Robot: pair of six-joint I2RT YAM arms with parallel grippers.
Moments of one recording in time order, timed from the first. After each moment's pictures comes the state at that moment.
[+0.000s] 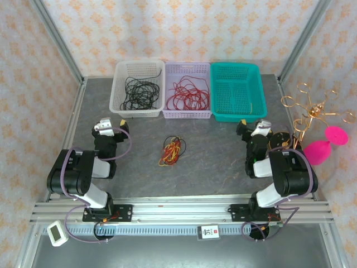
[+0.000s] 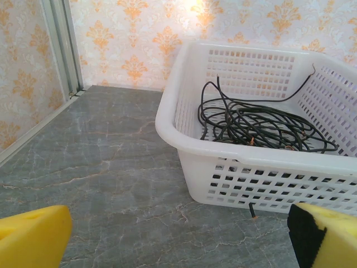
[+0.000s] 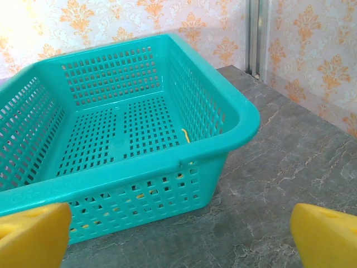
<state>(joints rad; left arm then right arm) 0.03 1.54 0.21 1.21 -0.16 -0.09 0.05 1.52 0.21 1.15 0.28 0.20</state>
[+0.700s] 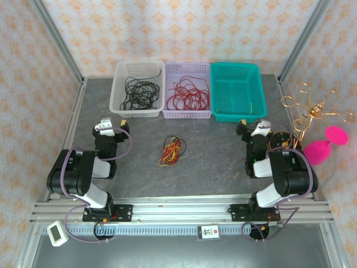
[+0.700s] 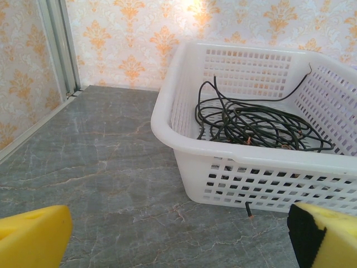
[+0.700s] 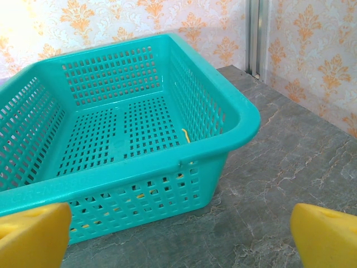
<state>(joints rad) 0.02 1.54 0.21 1.21 -0.16 -0.09 0.05 1.52 0.21 1.15 0.28 0.20</state>
